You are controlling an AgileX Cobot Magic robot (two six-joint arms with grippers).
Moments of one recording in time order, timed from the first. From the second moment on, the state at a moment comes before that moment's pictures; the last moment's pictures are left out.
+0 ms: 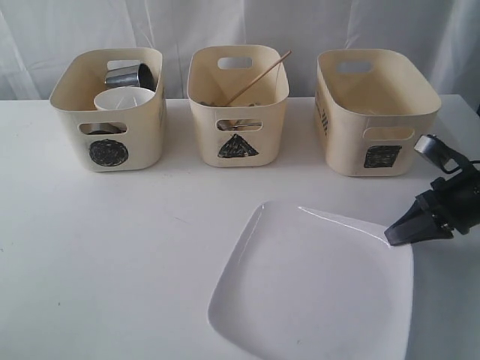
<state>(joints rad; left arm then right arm) 0.16 0.00 0.02 -0.23 0.51 0.24 -0.44 2.04 -1.13 0.84 1.19 -1.20</state>
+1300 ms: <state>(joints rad) 0.16 0.00 0.02 -0.23 0.51 0.24 -0.44 1.91 -1.13 0.96 1.18 -0.99</state>
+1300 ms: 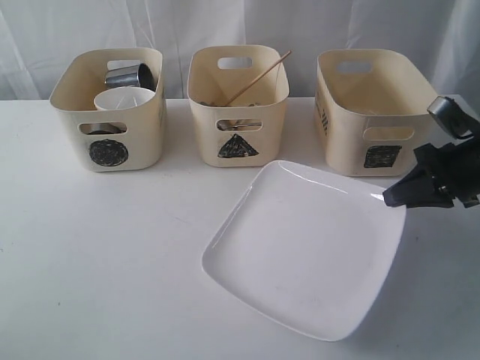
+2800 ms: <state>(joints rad) 0.16 0.00 0.02 -0.23 0.51 0.24 -0.36 1.65 -1.26 1.27 1.21 -0.85</state>
